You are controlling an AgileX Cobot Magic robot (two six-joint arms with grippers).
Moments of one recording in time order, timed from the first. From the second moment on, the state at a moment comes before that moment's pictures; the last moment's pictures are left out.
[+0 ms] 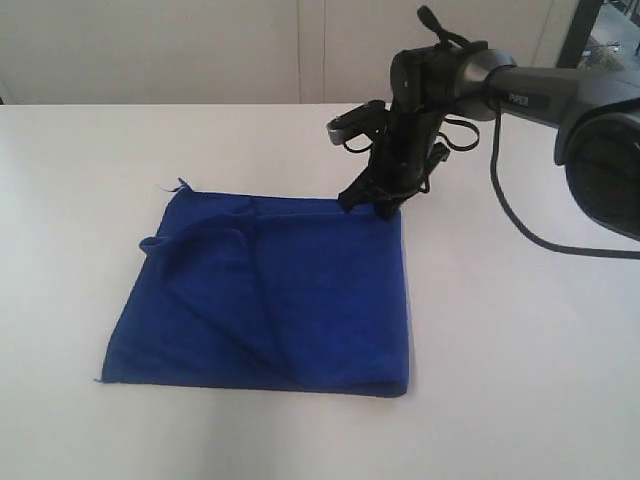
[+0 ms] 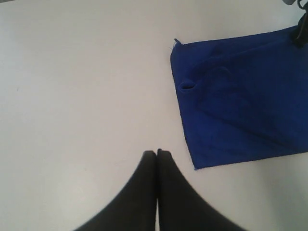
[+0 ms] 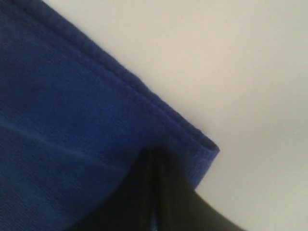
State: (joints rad) left arm 0.17 0.74 -1.17 -0.31 1.29 0.39; right arm 0.36 2.39 -1.94 0.02 1.00 -0.27
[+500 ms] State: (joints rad) left arm 0.17 0.74 -1.17 -0.31 1.29 0.39; right arm 0.27 2.34 -1.85 0.00 1.18 -0.13
